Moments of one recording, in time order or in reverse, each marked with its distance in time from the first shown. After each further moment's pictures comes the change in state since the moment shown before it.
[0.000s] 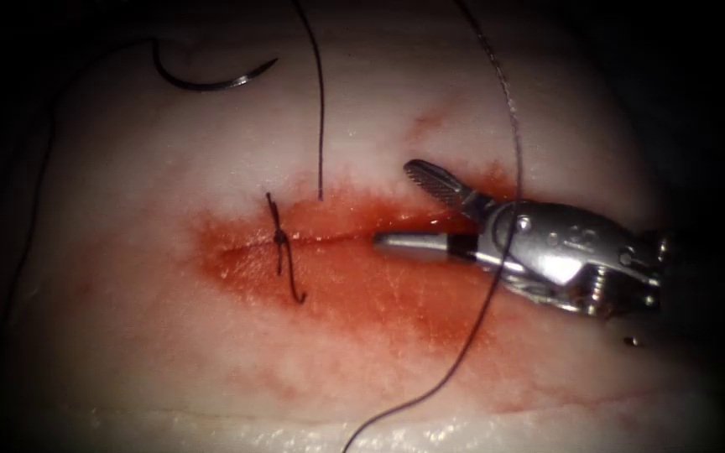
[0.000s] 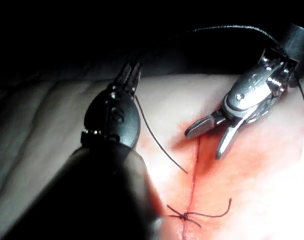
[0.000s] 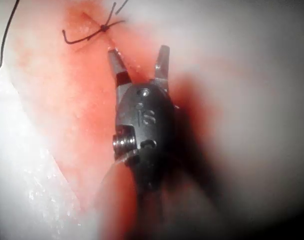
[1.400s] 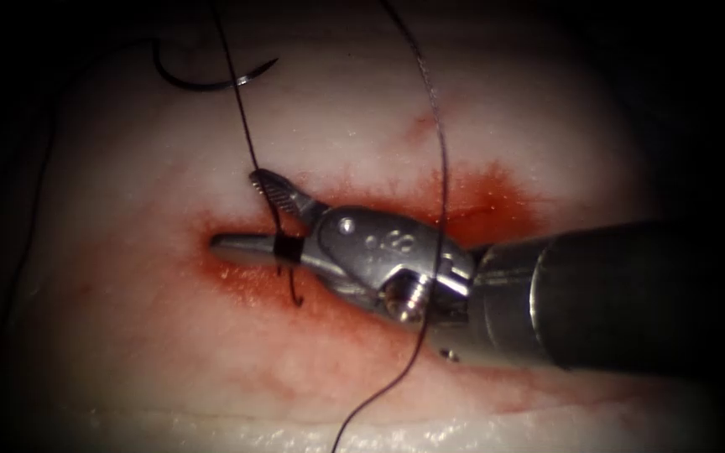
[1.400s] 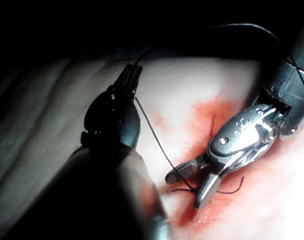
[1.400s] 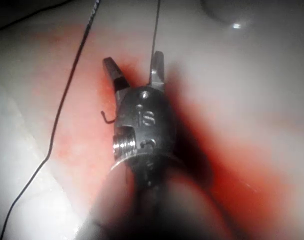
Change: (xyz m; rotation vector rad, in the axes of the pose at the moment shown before) right arm -0.001 -0.010 0.013 0.071 -0.057 0.152; left arm -0.001 -0.001 -0.006 0.041 -0.030 -0.059
